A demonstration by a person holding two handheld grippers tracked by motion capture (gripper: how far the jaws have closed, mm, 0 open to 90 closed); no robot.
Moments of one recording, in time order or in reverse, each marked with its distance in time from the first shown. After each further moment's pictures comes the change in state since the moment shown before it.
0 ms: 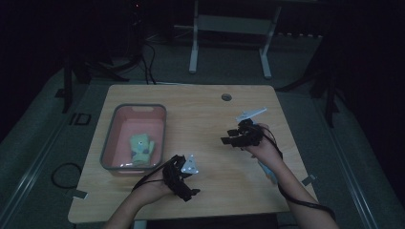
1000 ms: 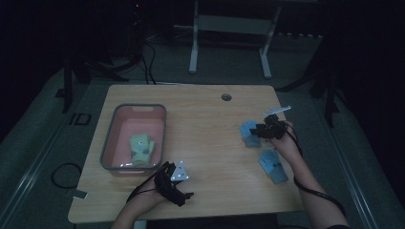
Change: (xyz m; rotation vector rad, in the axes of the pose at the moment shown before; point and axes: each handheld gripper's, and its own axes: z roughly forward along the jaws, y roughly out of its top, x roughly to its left) left arm -0.006 -0.038 0.006 -0.053 0.068 -0.058; right arm -0.108 -0.050 -0.006 0.013 -0.220 0.109
